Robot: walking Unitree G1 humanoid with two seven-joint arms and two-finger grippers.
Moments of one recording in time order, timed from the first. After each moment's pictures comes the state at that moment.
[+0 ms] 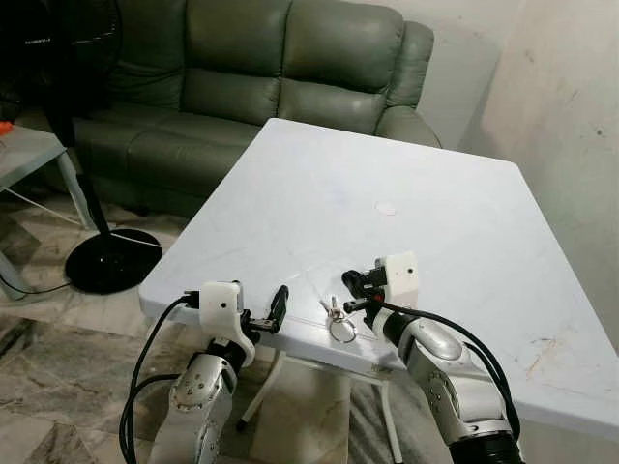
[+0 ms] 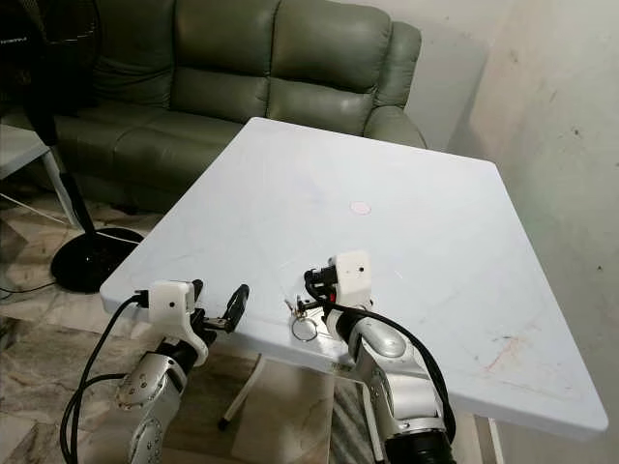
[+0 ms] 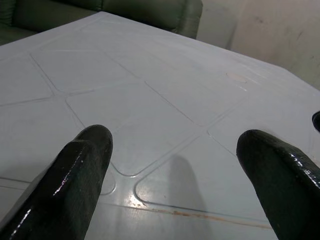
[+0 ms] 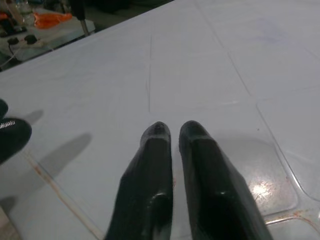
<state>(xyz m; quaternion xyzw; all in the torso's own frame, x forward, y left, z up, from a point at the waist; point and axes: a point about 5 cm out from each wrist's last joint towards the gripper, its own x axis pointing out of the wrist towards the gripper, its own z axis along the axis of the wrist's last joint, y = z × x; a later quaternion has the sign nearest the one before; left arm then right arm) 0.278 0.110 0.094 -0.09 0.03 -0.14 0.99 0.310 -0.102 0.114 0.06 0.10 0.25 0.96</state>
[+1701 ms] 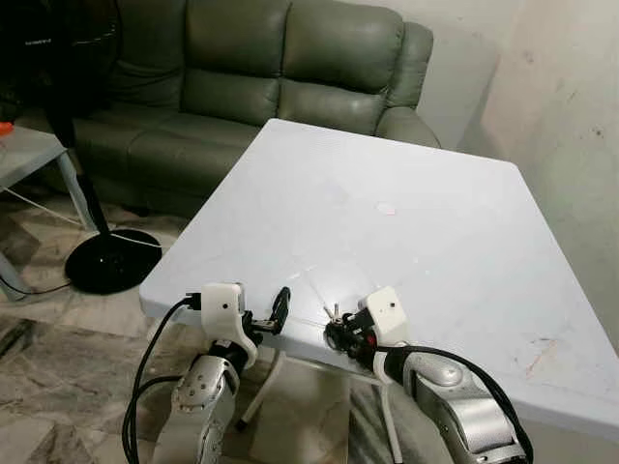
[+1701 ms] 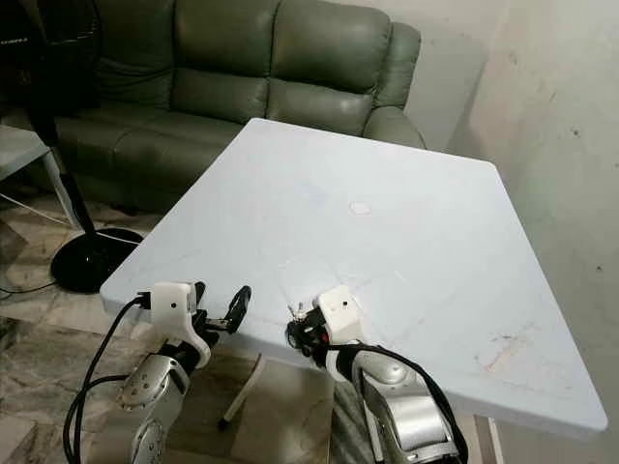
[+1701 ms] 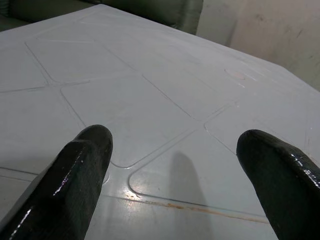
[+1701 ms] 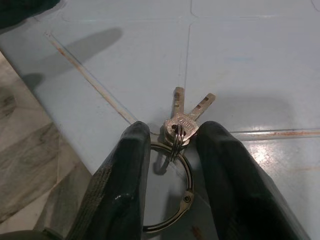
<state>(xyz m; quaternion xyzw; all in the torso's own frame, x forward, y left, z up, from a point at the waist) 0.277 0.108 0.091 -0.10 0.04 -0.14 0.98 0.283 -0.102 0.084 -0.02 0.19 0.31 0.93</state>
